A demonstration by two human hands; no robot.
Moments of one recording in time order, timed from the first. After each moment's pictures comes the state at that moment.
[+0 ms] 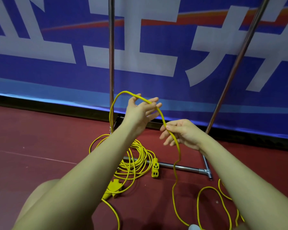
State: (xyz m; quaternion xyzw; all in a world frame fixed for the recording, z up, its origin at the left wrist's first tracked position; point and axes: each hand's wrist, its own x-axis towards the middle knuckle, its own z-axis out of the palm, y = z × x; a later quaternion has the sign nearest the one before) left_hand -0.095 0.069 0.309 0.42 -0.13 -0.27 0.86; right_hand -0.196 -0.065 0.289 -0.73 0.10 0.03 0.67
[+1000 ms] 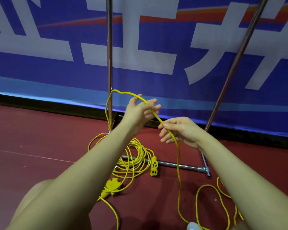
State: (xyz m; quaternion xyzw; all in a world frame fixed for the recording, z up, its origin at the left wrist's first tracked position) left_hand -0.088 0.062 0.298 0.43 -0.13 -0.27 0.85; right_hand -0.195 -0.066 0.289 -0.73 0.11 0.03 0.68
